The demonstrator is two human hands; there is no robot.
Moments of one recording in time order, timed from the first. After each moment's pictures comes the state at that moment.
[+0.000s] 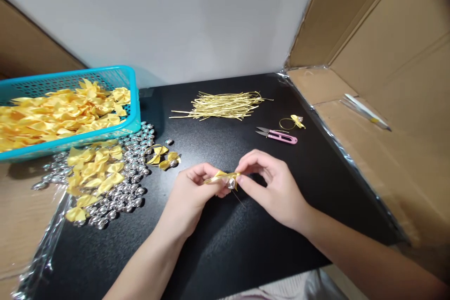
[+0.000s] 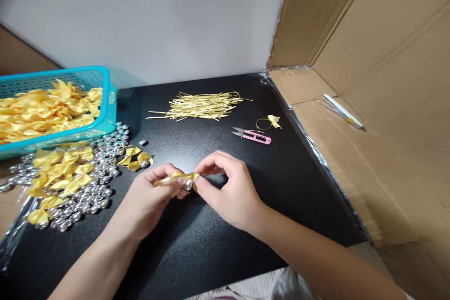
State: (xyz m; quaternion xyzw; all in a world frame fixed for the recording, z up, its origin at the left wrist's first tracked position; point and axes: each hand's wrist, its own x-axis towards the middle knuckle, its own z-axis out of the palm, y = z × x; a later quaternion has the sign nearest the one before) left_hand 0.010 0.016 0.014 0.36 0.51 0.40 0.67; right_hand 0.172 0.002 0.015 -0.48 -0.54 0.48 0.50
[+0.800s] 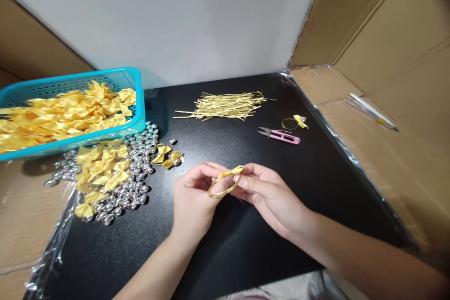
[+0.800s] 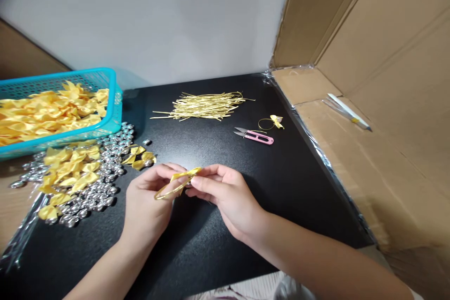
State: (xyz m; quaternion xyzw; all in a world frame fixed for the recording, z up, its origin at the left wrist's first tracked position) left_hand 0.019 0.006 0.005 0.46 0.45 0.55 0.54; right_hand 0.160 -0.007 0.011 -0.40 -0.14 0.77 0.47
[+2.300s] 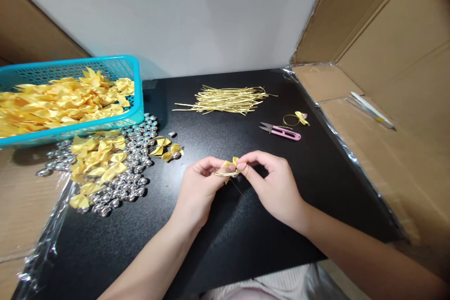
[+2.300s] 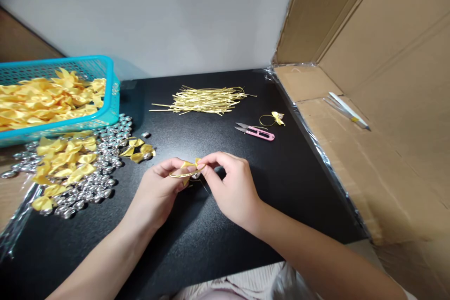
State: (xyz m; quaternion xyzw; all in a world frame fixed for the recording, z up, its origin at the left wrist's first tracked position) left_hand 0.022 0.012 0.006 0.32 0.53 0.45 0.65; right_hand 0.168 -0.001 0.005 -0.53 -0.61 0.36 0.46
